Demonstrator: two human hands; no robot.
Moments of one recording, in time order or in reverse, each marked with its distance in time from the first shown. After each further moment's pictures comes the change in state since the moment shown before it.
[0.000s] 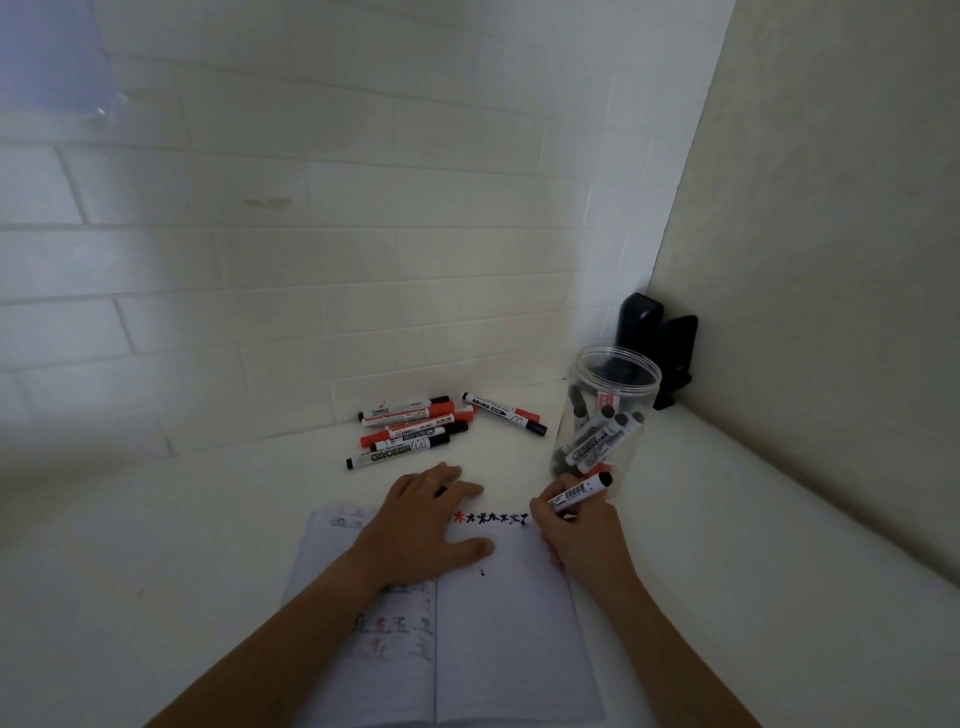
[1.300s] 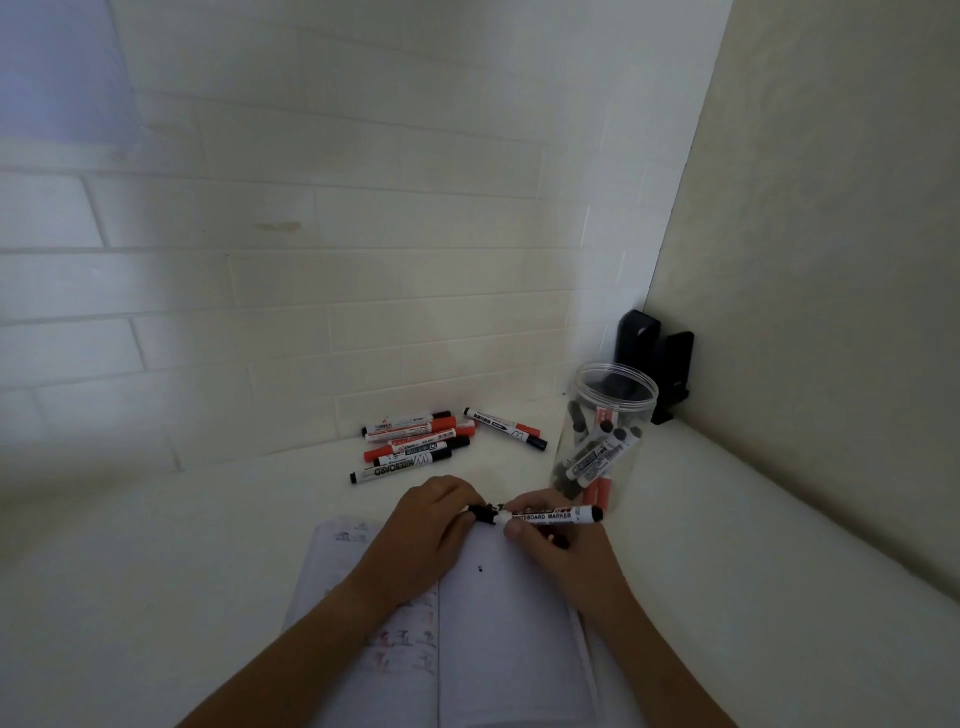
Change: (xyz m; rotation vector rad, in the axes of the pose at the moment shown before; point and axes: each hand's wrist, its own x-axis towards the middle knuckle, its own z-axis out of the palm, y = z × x) left_hand 0.000 0.006 -0.001 -0.212 0.379 0.255; right_hand -0.010 -0.005 0.007 0.180 -0.133 -0.258
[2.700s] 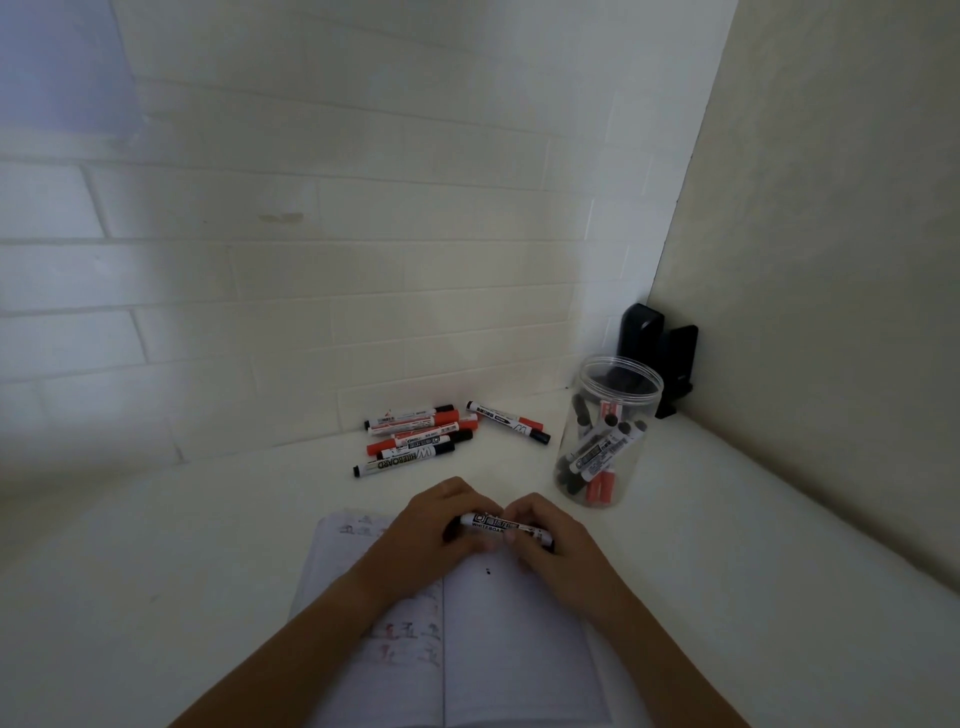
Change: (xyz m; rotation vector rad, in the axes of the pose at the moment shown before) left_hand -0.001 0.008 -0.008 -0.226 -0.071 -0.013; right_hand -0.001 0.013 0.002 -0.131 -0.215 0.035
